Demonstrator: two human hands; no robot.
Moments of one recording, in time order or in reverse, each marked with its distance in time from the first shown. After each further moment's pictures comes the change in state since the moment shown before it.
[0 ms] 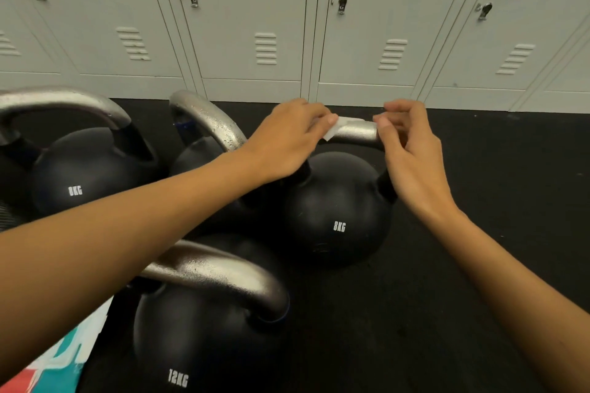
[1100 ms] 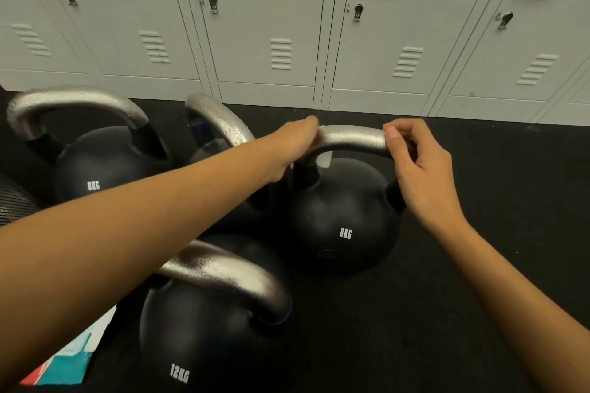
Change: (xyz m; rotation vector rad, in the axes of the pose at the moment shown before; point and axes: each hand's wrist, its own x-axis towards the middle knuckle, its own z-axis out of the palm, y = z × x) left_hand 0.011 0.000 0.009 -0.653 -0.135 -0.760; right_hand -0.001 0.011 -0.002 -0.002 -0.041 -0.040
